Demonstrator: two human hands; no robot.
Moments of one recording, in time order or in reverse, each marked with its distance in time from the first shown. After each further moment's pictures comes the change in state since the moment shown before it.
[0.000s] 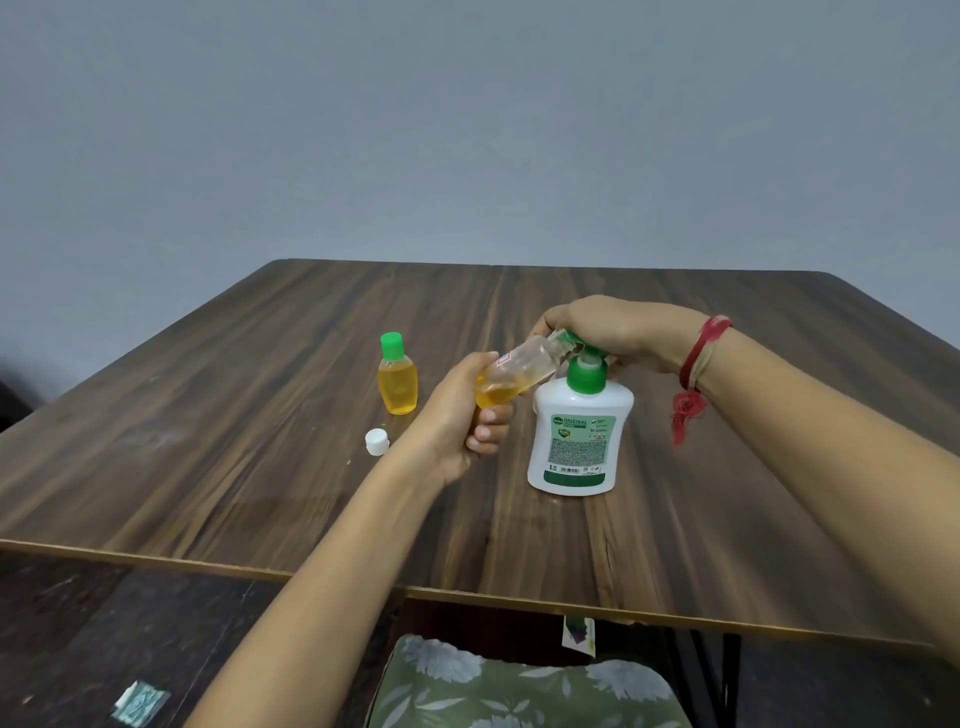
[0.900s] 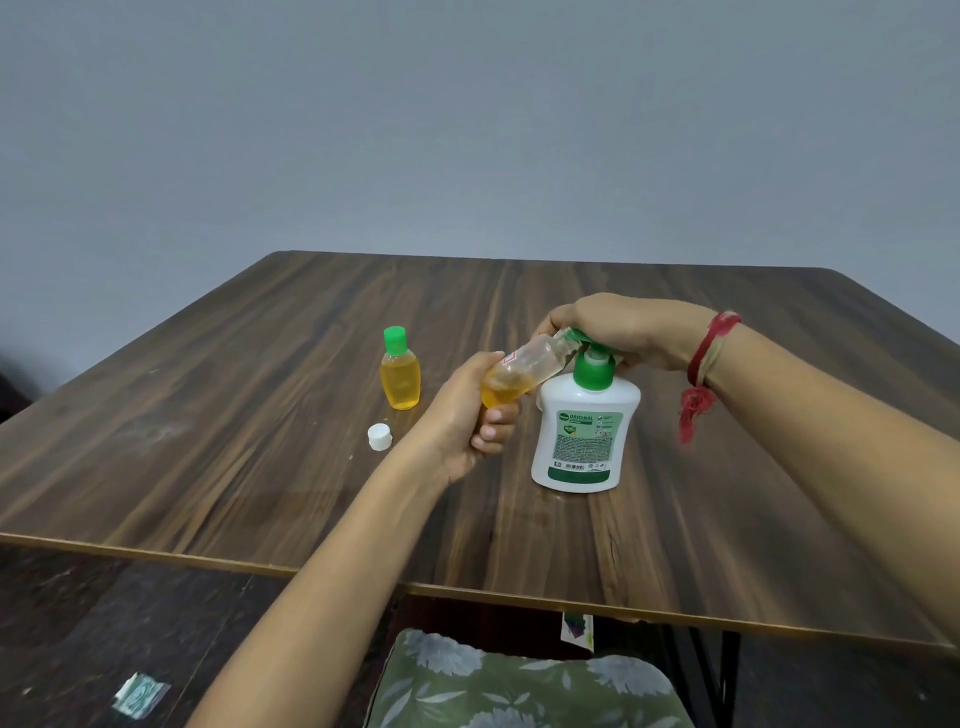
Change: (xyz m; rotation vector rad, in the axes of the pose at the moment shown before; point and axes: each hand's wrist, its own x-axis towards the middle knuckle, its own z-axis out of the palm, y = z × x) left_hand 0.001 -0.002 0.000 -0.003 -0.022 -0.005; right_hand 0.000 0.000 0.000 -0.003 -0.013 0.010
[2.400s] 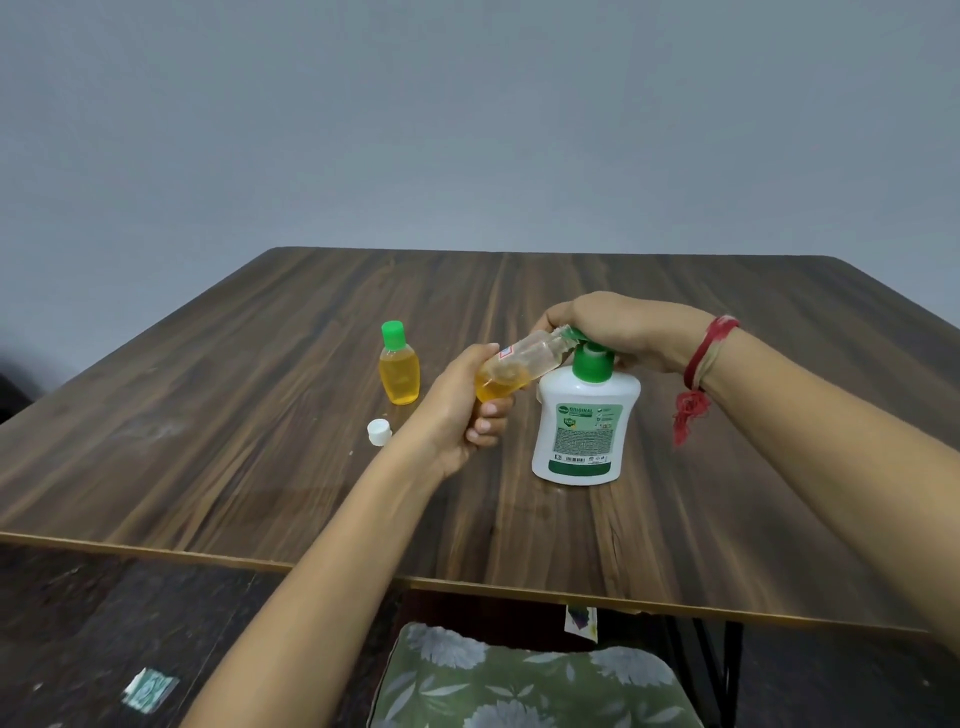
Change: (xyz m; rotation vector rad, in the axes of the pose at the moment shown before) left_hand 0.000 0.001 -0.005 0.044 0.021 0.019; right_hand 0.001 0.003 0.006 0.018 0.010 -0.002
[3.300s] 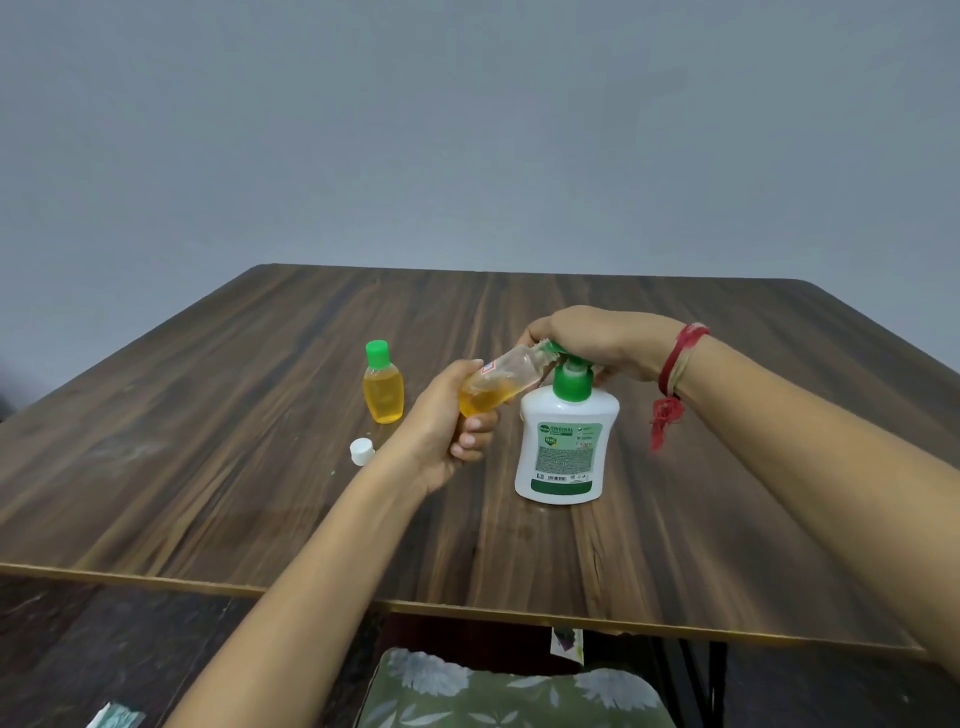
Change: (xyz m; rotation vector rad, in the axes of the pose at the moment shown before) left_hand 0.001 0.002 0.001 -0.033 -0.016 -0.010; right_hand -0.004 -0.007 -0.005 -0.106 -0.022 0.003
